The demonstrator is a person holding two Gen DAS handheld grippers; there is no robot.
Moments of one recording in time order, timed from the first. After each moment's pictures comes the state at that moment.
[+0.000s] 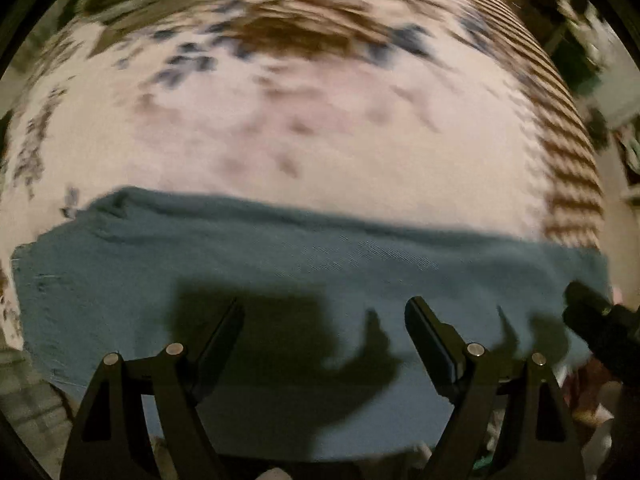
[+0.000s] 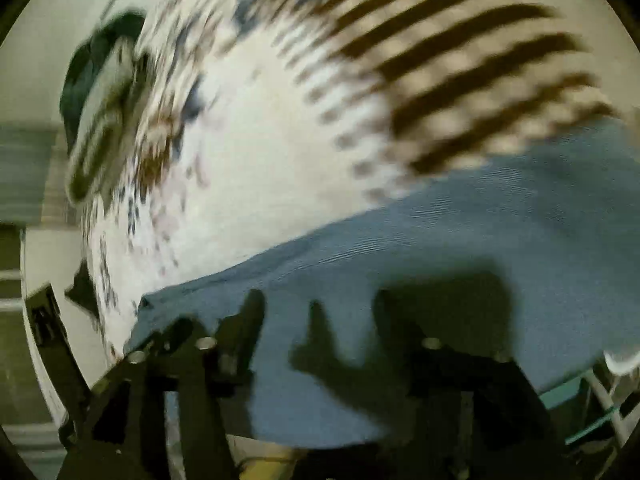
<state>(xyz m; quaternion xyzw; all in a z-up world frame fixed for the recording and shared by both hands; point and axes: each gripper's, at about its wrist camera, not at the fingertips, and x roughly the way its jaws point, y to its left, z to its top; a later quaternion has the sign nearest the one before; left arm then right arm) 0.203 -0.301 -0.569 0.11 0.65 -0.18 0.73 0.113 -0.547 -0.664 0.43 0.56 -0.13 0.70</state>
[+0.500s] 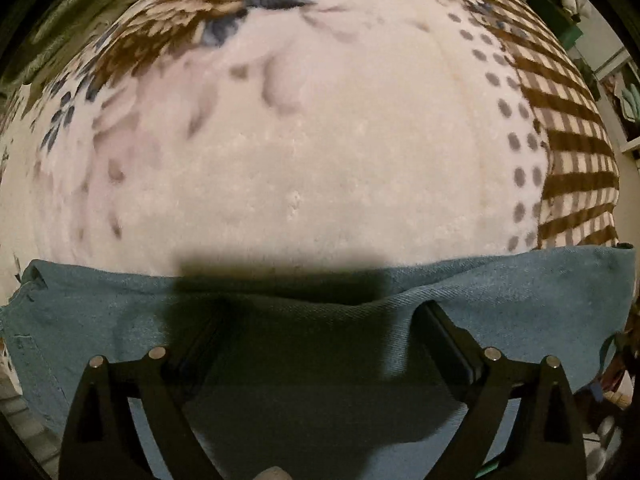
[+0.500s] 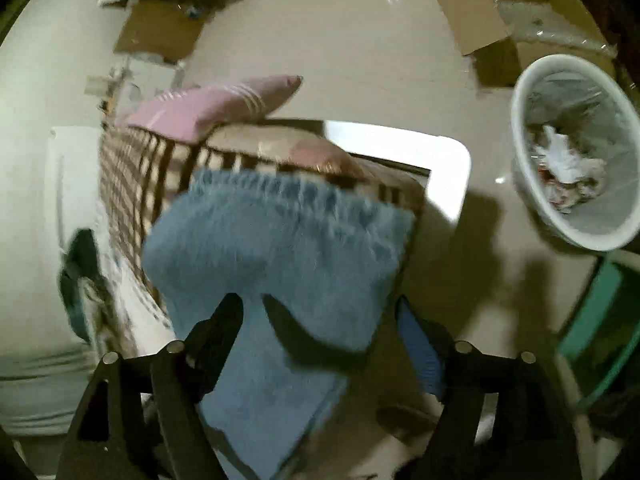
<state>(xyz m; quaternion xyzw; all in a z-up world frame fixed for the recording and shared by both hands) 0.227 -0.358 -0.622 0.17 0.64 -0.20 0.72 -0.119 -0.673 -0.727 0.64 0.35 -0.31 0.61</state>
